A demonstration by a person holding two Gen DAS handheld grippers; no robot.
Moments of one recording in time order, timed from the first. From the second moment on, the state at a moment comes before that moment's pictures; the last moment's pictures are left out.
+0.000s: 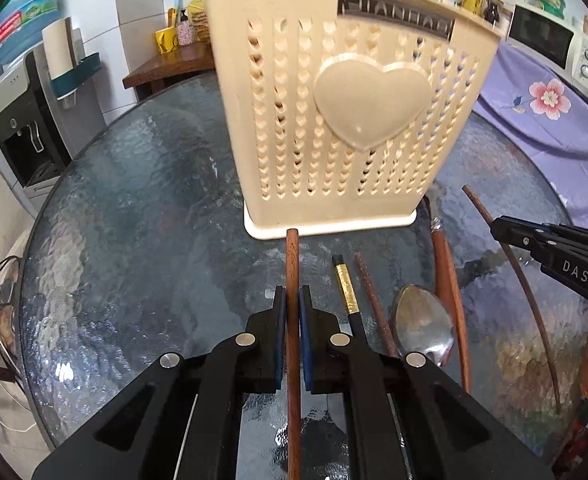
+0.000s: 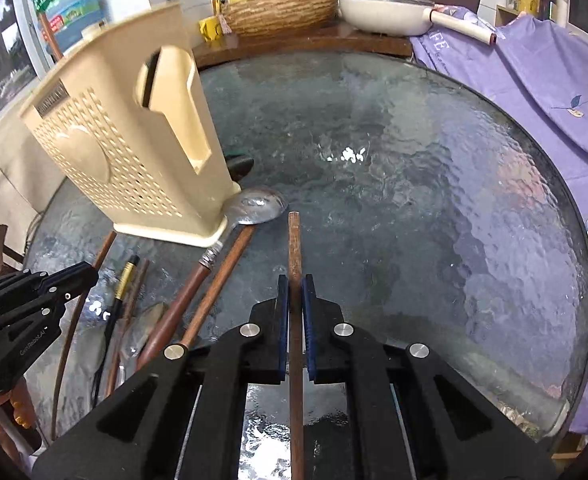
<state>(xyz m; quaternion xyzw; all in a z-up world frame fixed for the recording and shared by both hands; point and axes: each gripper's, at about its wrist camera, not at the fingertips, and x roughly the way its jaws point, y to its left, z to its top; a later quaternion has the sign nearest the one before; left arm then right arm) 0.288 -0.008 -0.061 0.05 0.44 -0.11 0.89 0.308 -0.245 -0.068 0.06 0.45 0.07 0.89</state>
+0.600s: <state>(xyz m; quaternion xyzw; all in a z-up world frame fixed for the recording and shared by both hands) 0.238 0.006 0.031 0.02 0.34 -0.15 0.93 0.242 -0.237 0.034 0.10 0.30 0.15 0.94</state>
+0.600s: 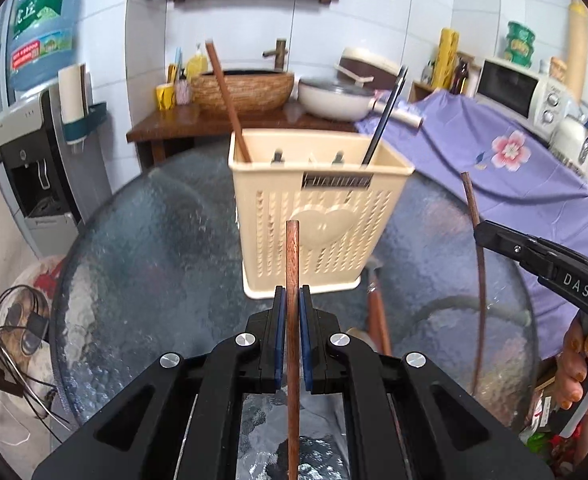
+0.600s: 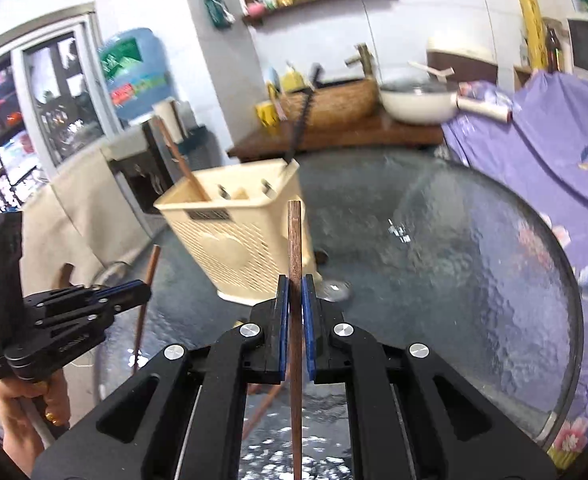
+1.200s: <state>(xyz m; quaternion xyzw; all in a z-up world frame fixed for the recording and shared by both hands) 0.214 0.009 0.072 0.00 0.30 -0.18 0.94 0.206 -0.230 0.092 0.08 0.24 0.18 0.95</state>
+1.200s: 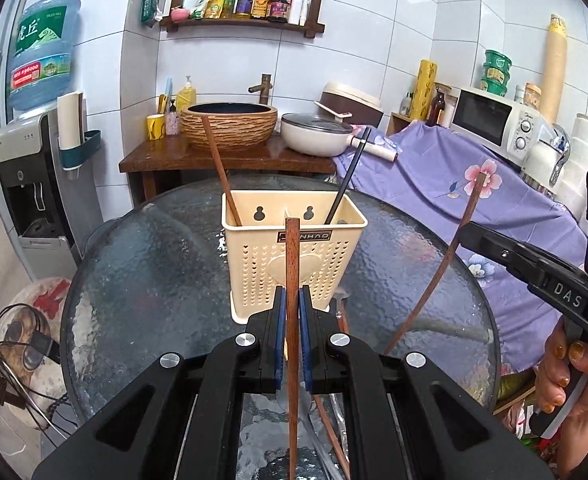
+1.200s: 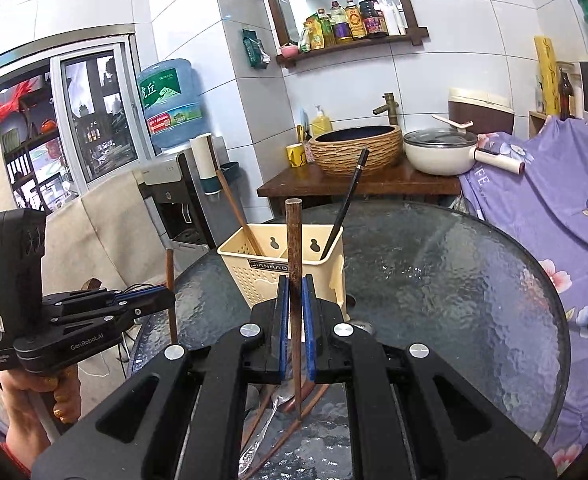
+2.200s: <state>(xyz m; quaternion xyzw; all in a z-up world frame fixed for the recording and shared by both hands) 0.237 -0.008 0.207 0.02 0.22 -0.19 0.96 0.249 -0.222 0.201 0.07 0.20 0.20 0.95</state>
